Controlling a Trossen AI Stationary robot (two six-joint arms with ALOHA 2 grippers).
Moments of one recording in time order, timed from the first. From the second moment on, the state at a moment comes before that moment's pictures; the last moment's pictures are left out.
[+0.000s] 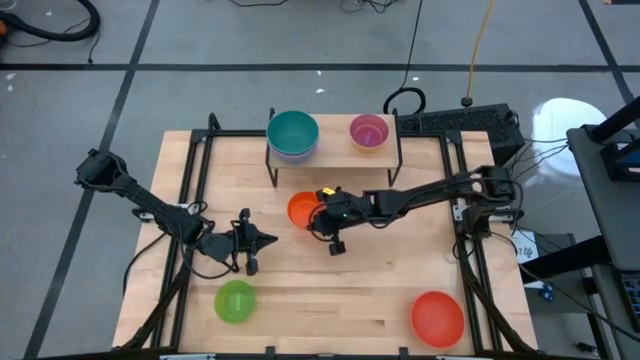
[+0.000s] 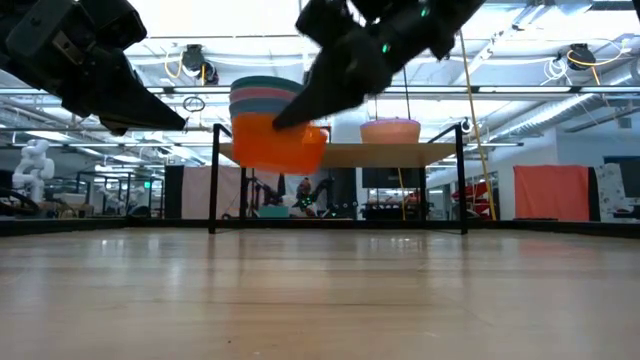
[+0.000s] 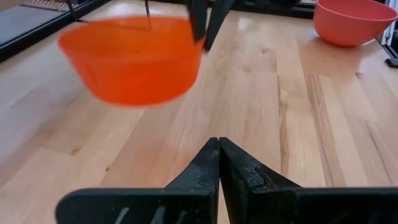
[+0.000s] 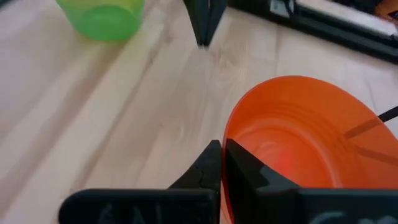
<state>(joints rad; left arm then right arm) -0.52 1.14 0.35 0.27 -0.62 -0.39 0.04 1.77 1.13 0.03 -0.05 -0.26</state>
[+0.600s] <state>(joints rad) -0.52 1.14 0.35 0.27 -0.63 -0.39 0.03 1.44 1.13 -0.25 0.09 -0.23</state>
